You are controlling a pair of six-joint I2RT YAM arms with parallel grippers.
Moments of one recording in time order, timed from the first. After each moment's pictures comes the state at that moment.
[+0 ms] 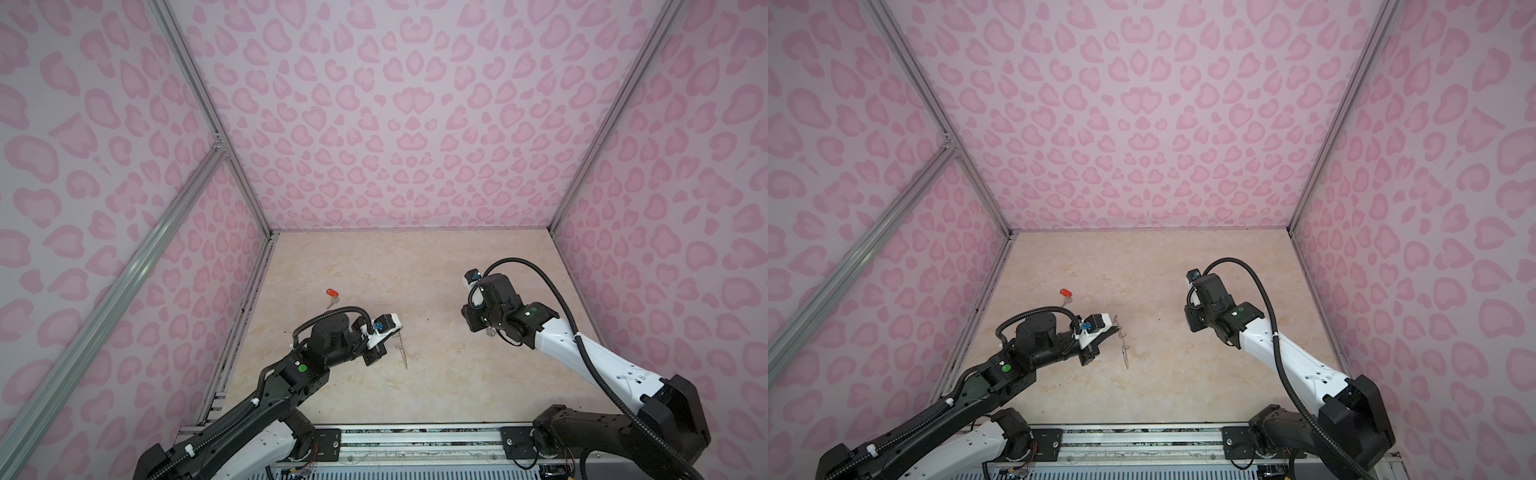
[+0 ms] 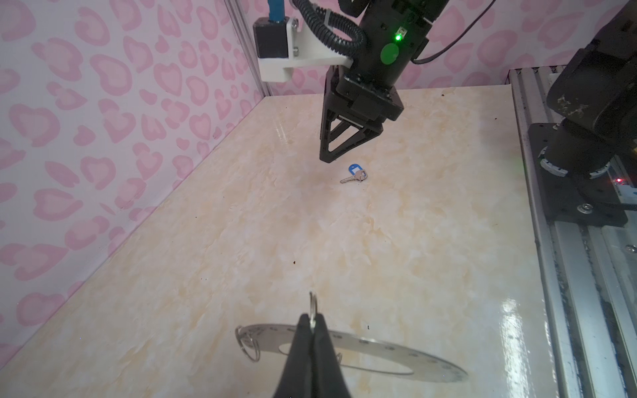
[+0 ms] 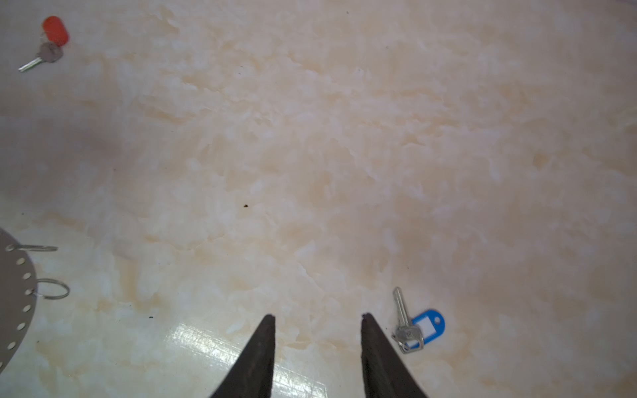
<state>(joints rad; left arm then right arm) -0.69 0.84 0.55 -0.06 0.34 0.39 0.51 1.27 0.90 -0.55 0.10 0.19</state>
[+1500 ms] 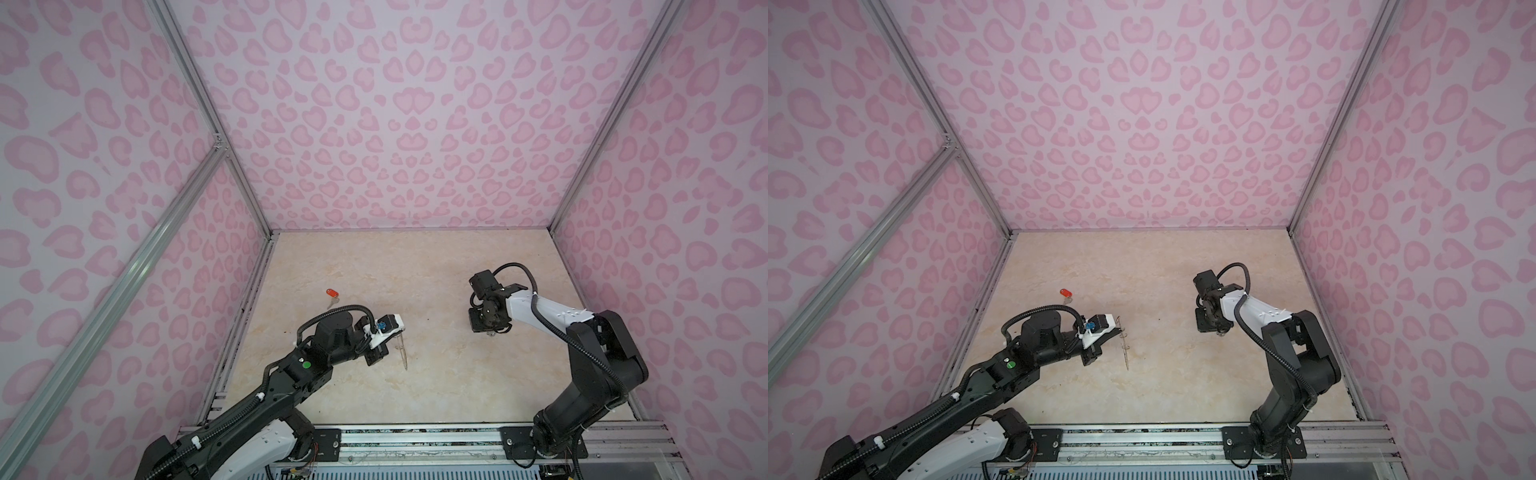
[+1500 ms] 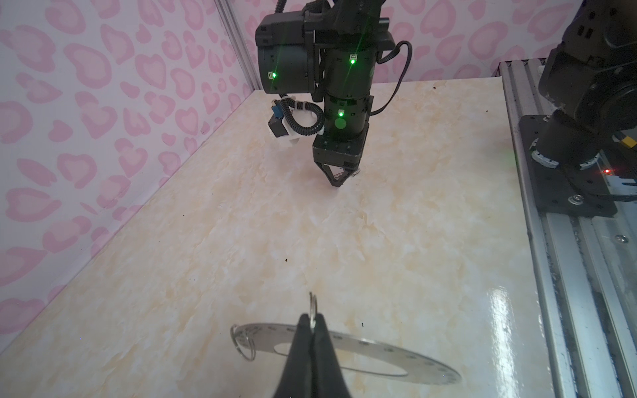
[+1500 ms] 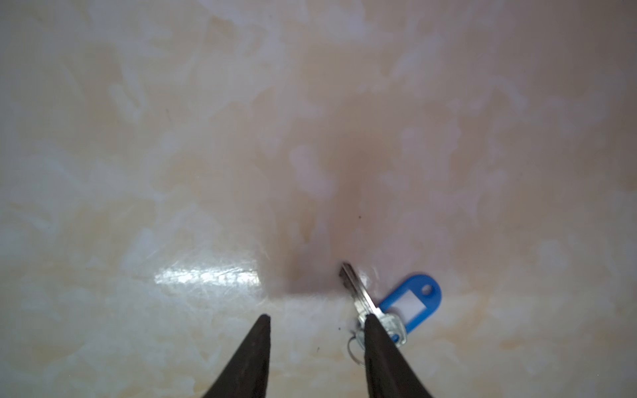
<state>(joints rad) -0.69 0.89 0.55 -0.05 0.37 0.40 0.38 1.67 1.00 -0.68 0.11 0.30</state>
